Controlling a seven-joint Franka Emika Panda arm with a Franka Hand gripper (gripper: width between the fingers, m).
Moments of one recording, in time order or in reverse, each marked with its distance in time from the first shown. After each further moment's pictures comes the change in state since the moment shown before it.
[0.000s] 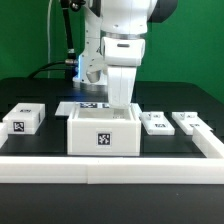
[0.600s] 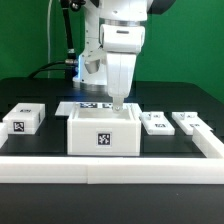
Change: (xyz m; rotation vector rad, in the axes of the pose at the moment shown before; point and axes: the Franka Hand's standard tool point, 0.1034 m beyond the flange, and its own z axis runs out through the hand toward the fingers) arm -0.002 0.005 -0.016 -0.027 -0.002 -0.005
